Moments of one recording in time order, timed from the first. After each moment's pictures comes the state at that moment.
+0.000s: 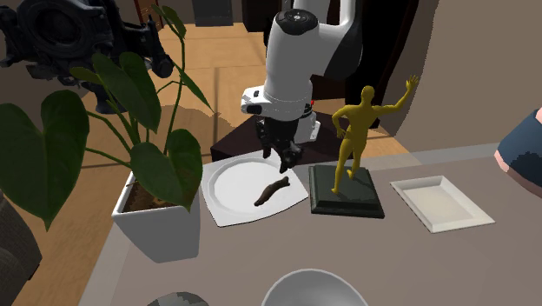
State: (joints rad) arm -0.41 -0.24 0.75 -2.60 0.06 2.27 0.59
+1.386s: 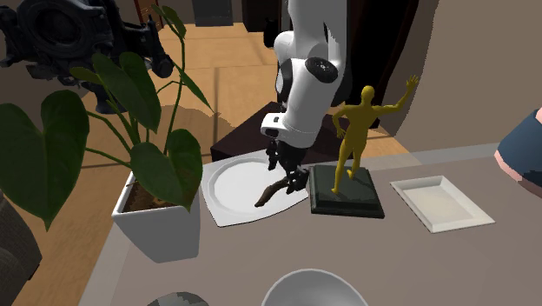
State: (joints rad) arm -0.59 -0.07 0.99 -2.75 -0.32 2.58 1.15
